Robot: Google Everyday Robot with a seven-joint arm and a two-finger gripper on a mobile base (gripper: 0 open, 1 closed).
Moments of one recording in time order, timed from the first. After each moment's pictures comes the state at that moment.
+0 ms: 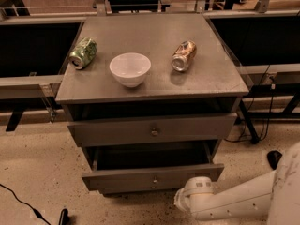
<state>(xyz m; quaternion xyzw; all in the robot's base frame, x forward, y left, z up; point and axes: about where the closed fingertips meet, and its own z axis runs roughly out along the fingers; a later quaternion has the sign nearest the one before) 0.452 -0.132 0.334 -0.98 0.14 -0.13 0.09</state>
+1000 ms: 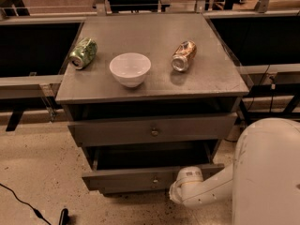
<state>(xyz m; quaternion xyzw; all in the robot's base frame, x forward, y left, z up) 0.478 -0.121 0.322 -0.99 0.05 -0.12 0.06</state>
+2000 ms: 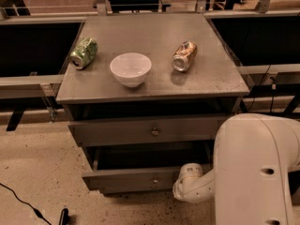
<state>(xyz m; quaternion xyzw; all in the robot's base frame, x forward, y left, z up) 0.495 -0.145 0.298 -0.99 0.04 -0.11 0.03</state>
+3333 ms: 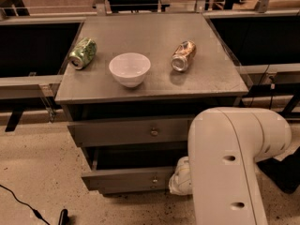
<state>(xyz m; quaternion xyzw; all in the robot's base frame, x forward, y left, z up) 0.522 -0.128 0.287 -0.99 0.02 -0.10 0.05</state>
